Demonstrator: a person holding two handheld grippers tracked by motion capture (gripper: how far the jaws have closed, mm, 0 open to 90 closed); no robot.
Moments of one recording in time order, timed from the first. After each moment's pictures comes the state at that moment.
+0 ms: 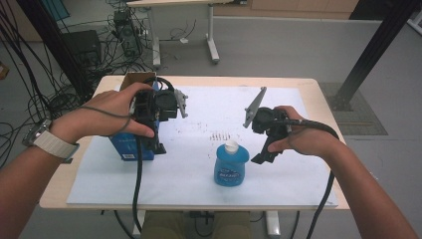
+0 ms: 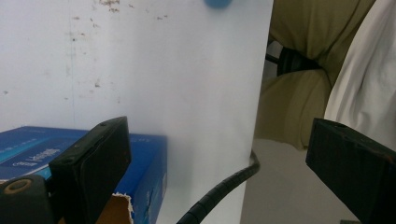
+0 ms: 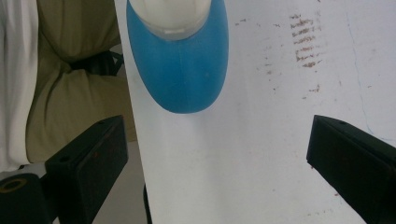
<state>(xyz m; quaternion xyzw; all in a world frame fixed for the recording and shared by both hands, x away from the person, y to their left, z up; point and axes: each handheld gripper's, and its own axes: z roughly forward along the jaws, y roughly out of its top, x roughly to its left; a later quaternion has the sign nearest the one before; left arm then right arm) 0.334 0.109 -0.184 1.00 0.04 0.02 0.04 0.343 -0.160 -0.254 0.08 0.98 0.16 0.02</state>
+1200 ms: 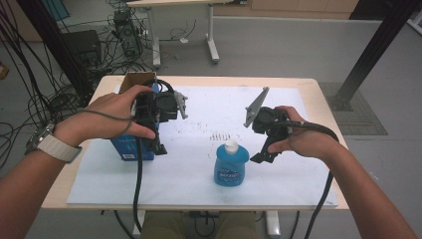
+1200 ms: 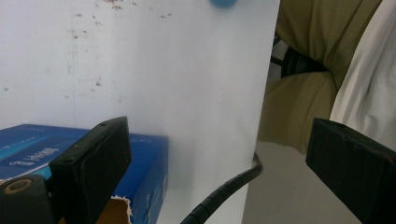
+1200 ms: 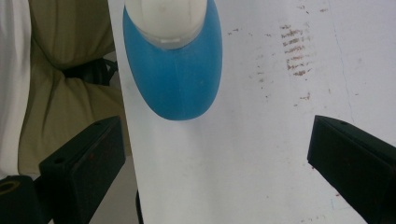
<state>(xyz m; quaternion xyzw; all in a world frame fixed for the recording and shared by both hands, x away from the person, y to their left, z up) 0.334 0.110 -0.191 1.00 0.04 0.02 0.04 0.341 -0.161 -0.253 0.09 0.98 0.17 0.04</state>
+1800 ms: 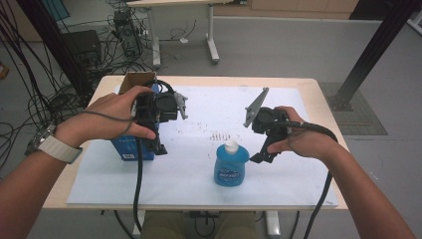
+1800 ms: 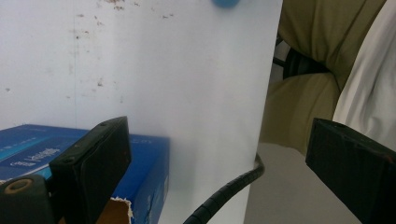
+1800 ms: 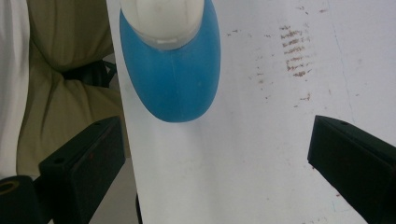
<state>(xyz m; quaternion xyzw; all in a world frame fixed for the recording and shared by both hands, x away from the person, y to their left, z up) 0.334 0.110 -0.193 1.00 0.04 0.03 0.04 0.342 -0.161 -0.255 0.09 0.98 0.18 0.04</state>
